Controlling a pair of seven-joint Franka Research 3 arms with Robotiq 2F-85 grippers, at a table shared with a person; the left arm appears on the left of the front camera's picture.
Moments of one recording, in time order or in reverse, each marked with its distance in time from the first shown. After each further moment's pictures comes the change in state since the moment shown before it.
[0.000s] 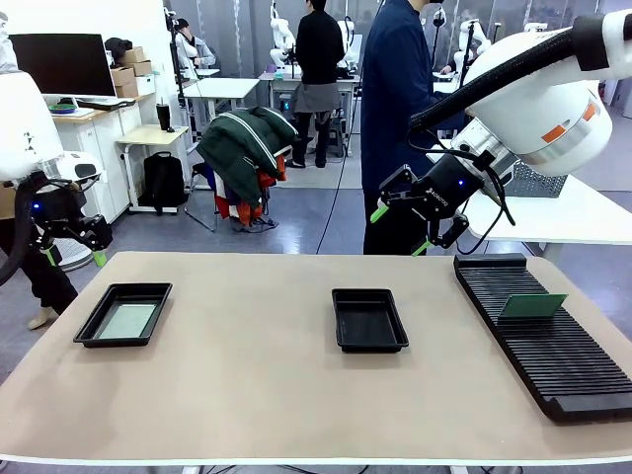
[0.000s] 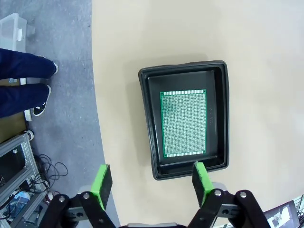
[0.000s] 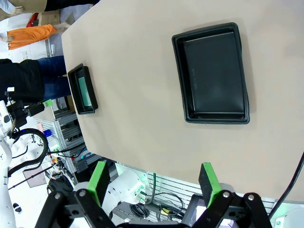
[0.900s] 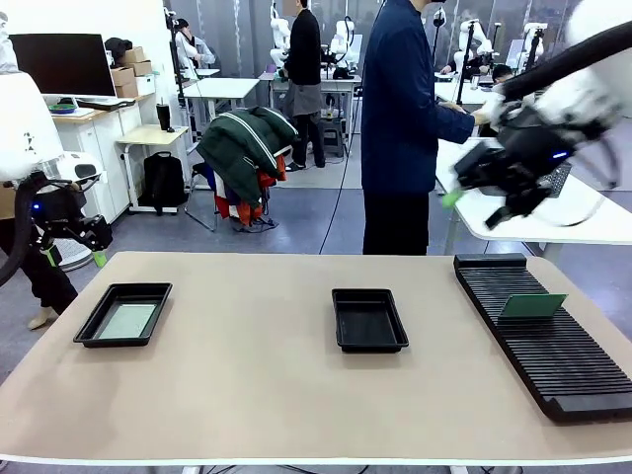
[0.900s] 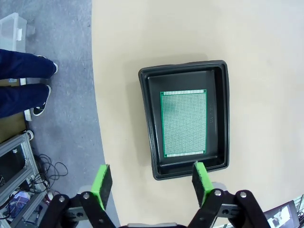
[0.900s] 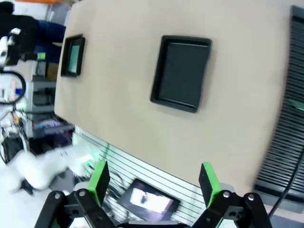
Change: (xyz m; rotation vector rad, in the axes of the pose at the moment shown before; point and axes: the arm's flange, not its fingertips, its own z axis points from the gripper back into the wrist) left arm 0.000 0.000 -0.001 0.000 0.001 0.001; right arm -0.040 -0.043 0.123 -0.085 -0.038 0.409
